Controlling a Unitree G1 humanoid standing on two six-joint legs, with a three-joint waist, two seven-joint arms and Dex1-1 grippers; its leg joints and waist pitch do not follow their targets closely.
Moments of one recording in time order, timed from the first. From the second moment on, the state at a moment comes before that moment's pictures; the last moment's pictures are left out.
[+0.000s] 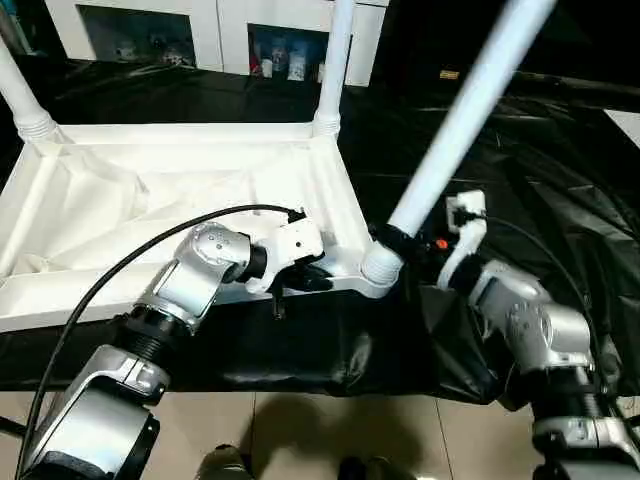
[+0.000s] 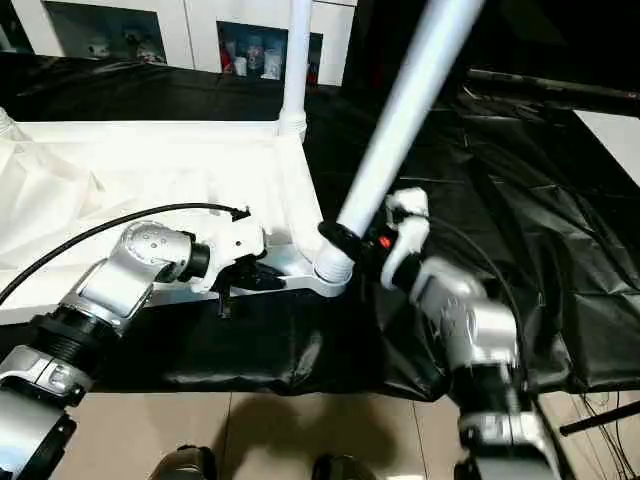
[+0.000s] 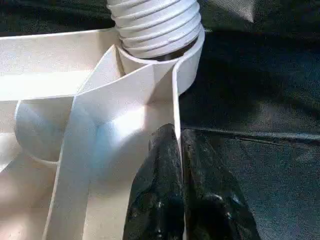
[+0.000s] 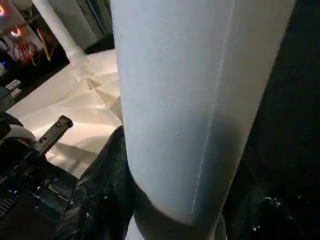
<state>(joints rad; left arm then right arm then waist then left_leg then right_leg) -0.70 0.36 -0.34 0.49 0.11 0.20 -1.14 -0.43 -0.21 -0.09 0.30 0.47 0.43 0.71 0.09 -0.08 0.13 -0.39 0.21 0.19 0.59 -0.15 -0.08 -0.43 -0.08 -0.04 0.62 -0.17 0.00</state>
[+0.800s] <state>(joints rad) -0.70 0.37 -0.36 0.48 0.11 0.19 -1.15 -0.40 -0.32 0.06 0.24 0.31 0.27 0.80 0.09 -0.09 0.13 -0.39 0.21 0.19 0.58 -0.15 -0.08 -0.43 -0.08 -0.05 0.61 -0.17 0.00</state>
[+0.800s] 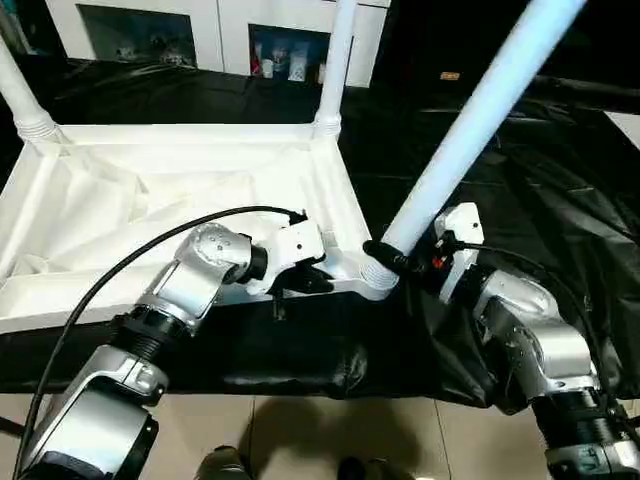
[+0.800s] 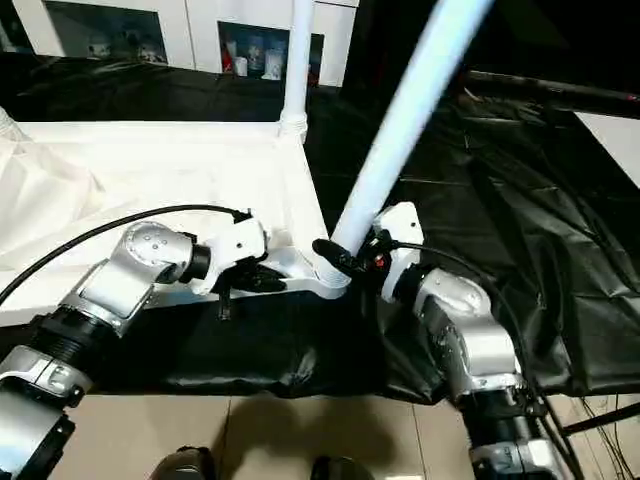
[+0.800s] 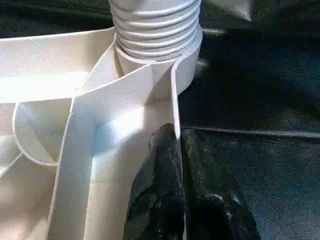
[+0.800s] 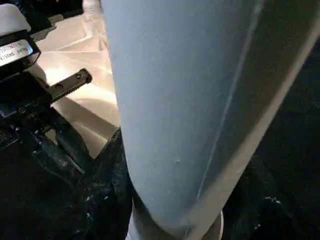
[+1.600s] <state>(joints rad) -0.66 0.45 -0.41 0.41 0.08 0.07 -1.31 -0.34 -0.41 0.11 0.21 0.35 0.22 1.10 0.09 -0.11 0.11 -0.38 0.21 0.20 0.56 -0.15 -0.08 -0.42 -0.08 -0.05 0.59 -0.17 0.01</state>
